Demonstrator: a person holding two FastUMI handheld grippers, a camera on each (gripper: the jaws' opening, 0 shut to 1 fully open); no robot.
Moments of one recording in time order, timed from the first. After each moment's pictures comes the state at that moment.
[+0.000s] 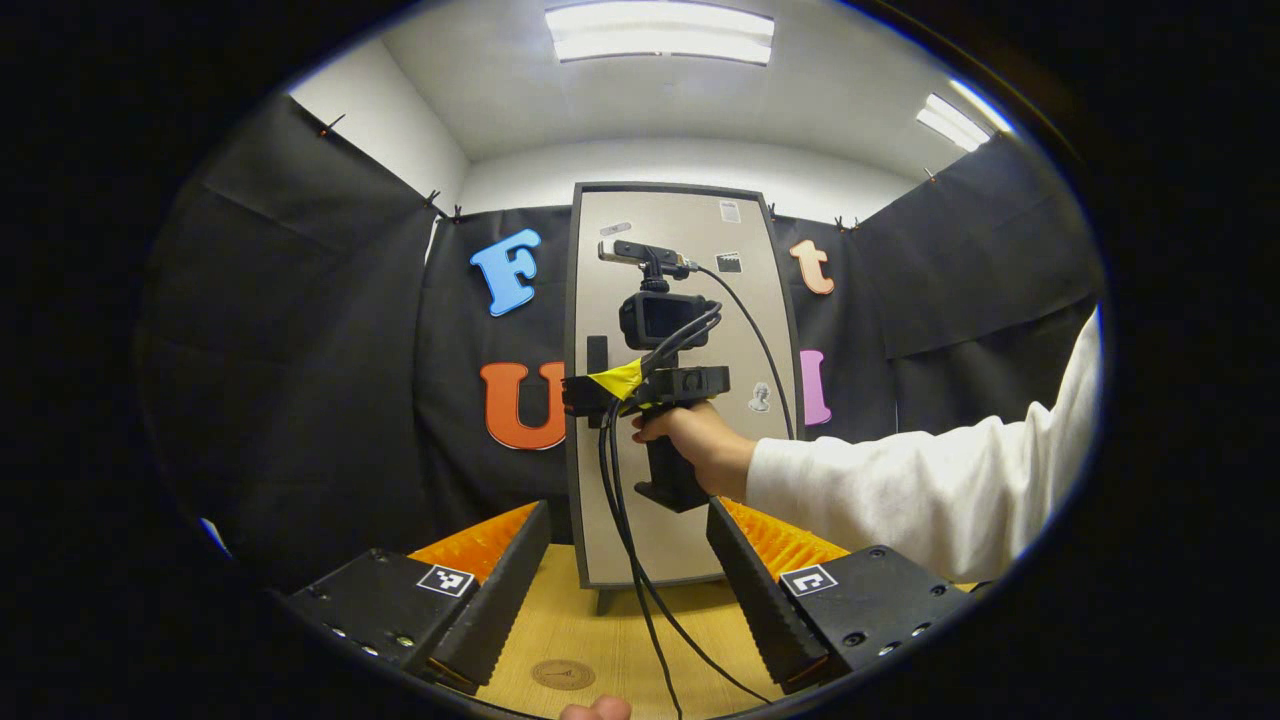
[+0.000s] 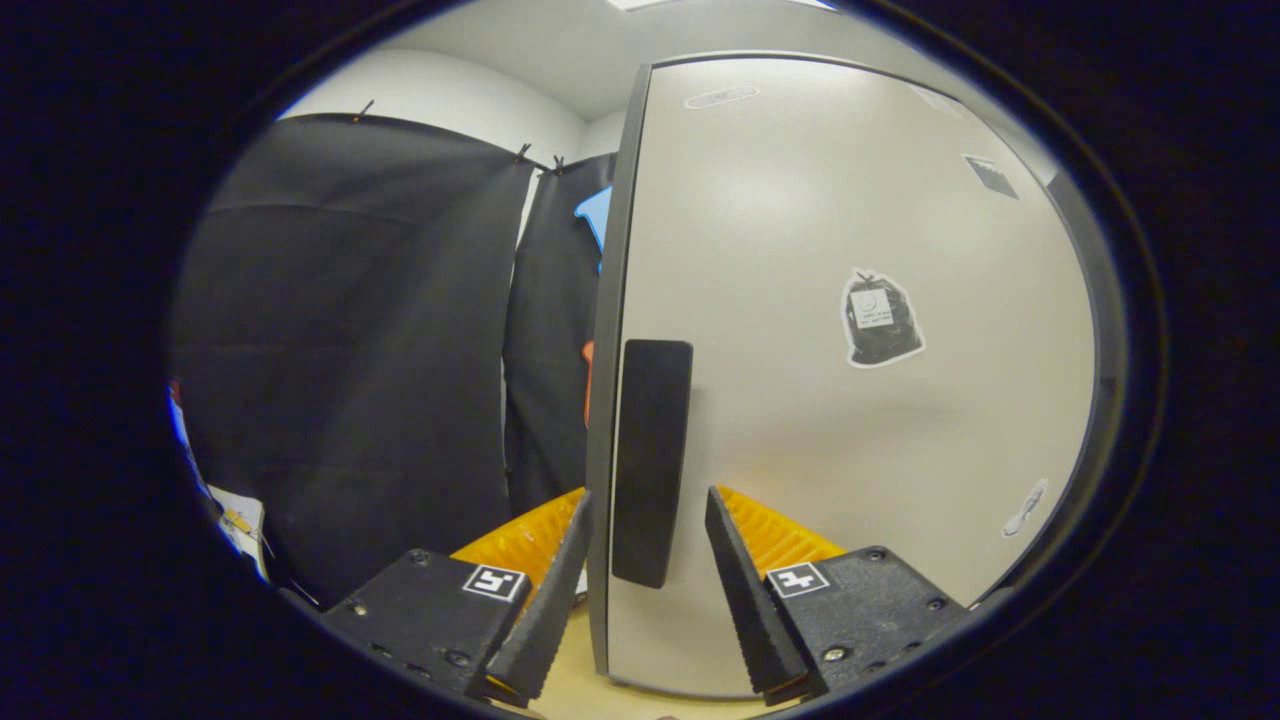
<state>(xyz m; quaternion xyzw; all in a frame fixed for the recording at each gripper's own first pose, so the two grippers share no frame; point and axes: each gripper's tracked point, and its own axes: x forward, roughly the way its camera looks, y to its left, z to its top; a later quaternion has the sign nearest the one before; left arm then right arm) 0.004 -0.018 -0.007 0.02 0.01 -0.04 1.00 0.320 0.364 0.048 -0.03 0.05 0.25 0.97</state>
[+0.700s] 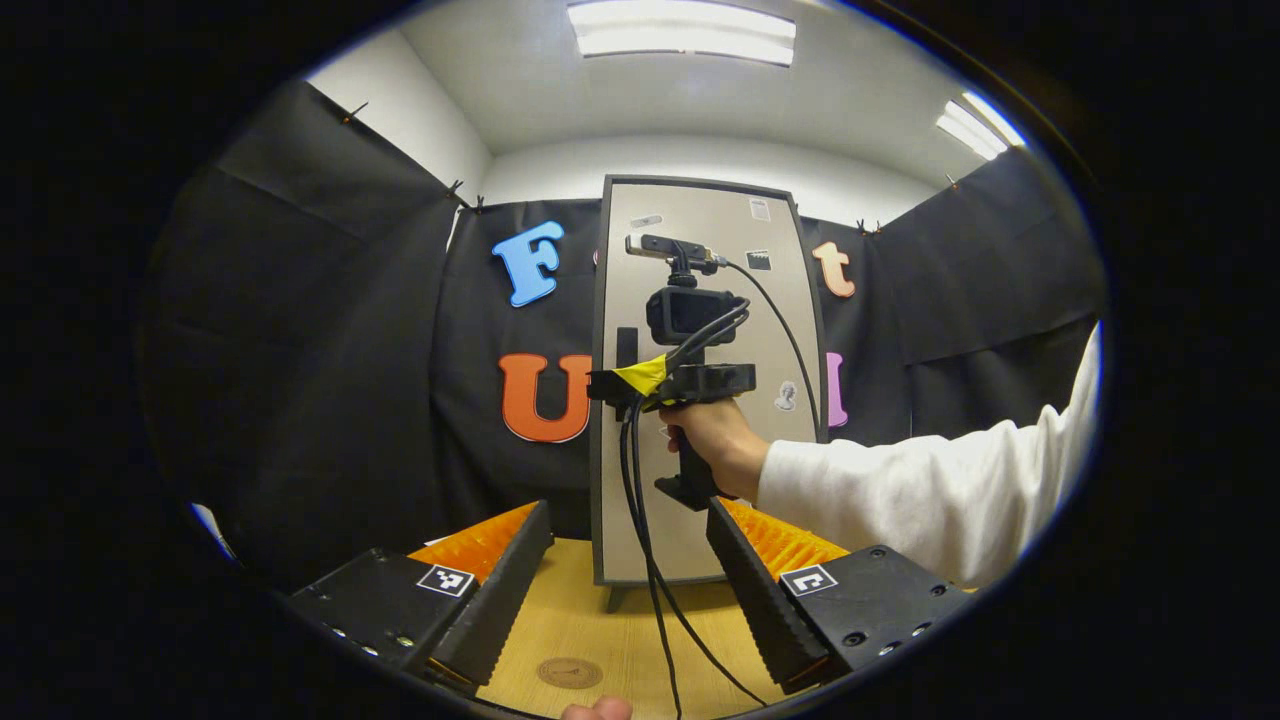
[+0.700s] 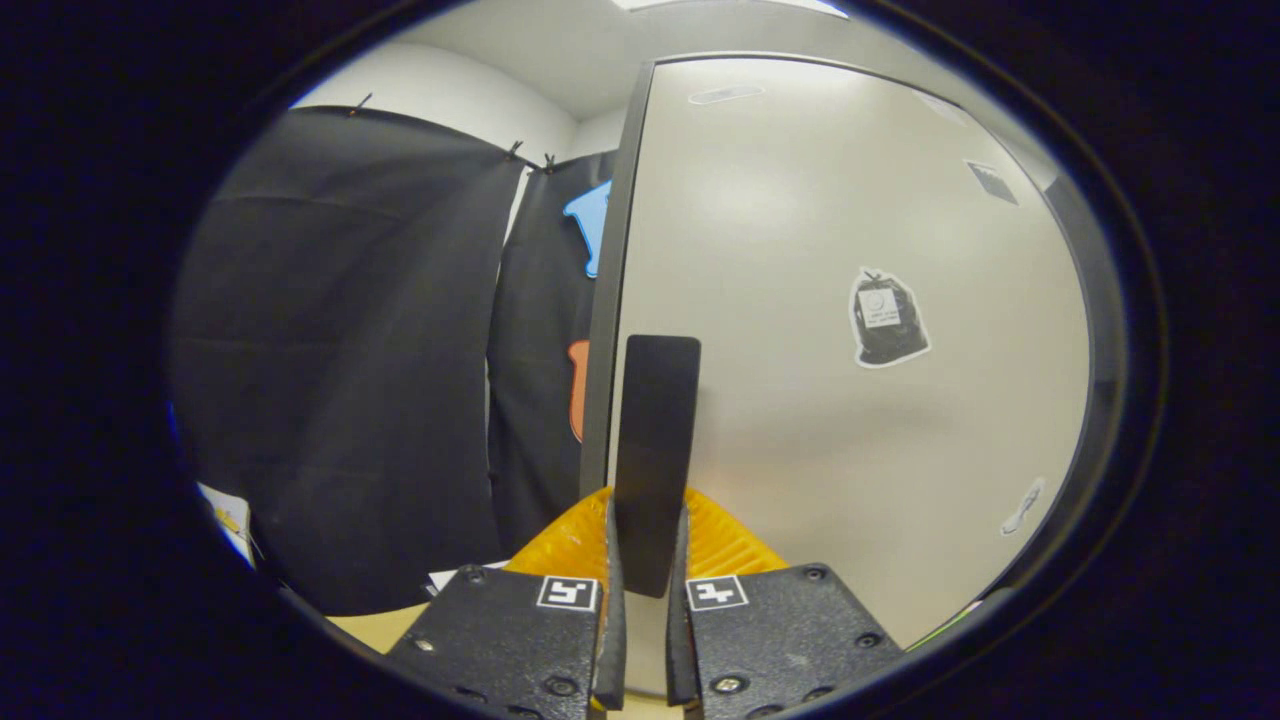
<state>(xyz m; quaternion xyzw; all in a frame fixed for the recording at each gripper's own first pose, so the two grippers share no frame) 0.008 0.004 -0.011 0.00 0.01 -0.02 1.00 0.322 0.363 0.048 -0.03 0.05 0.23 0.97</state>
